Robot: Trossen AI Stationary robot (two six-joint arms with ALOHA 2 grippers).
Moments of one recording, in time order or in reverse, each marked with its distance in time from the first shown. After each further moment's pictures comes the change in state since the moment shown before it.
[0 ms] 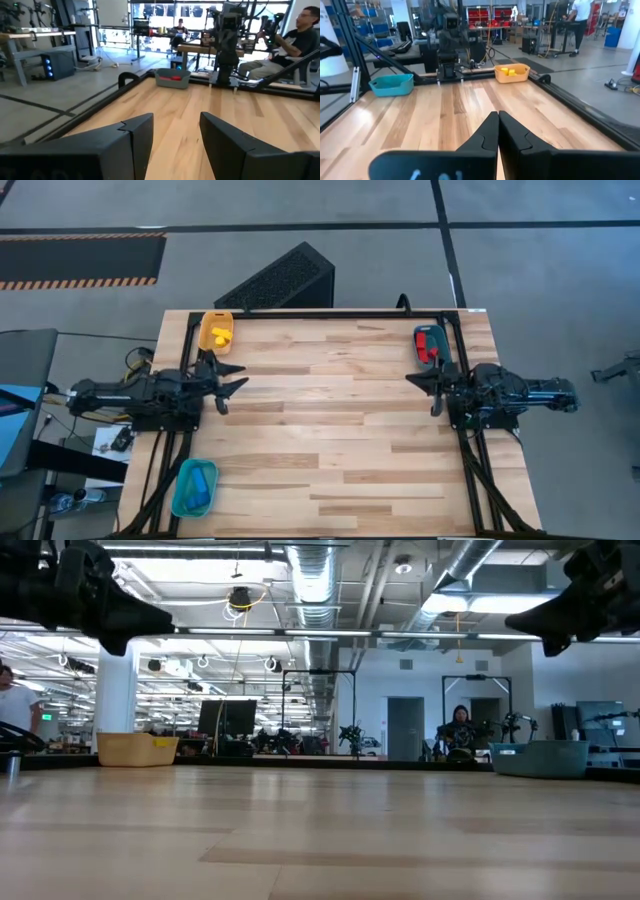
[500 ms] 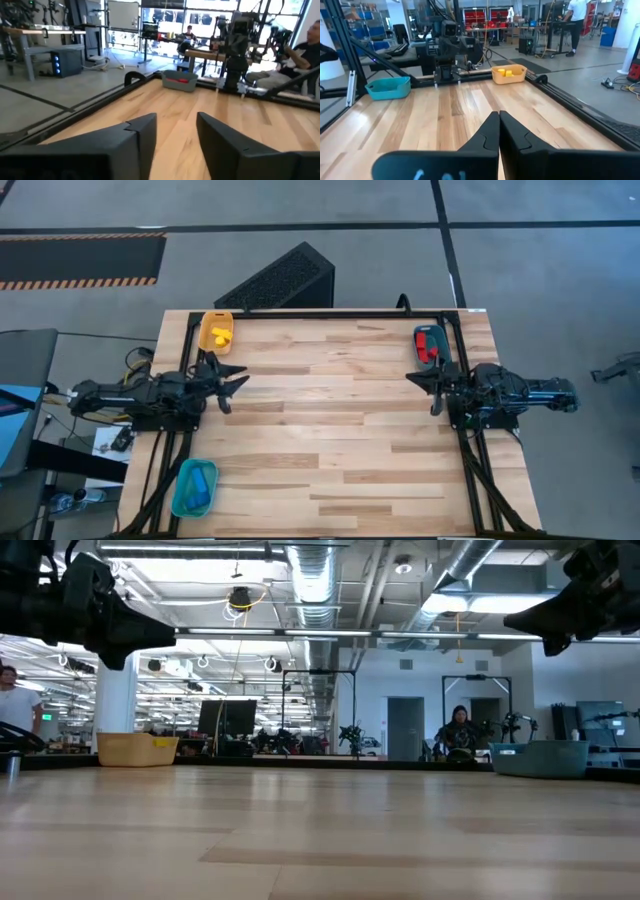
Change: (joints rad) left arm 0.000 -0.030 -0.087 0.086 -0.050 -0.041; right arm 0.001 0.000 0.000 0.010 0.021 0.007
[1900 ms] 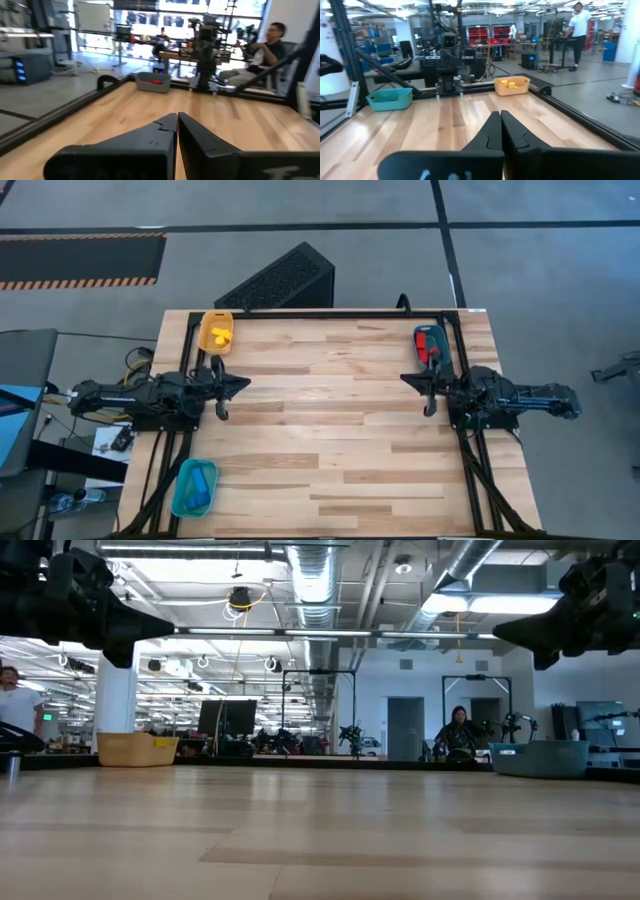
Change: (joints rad) left arm 0.000 0.003 -0.021 0.049 0.140 0.014; right arm -0.084 0.000 -0.151 0.244 -0.090 -0.008
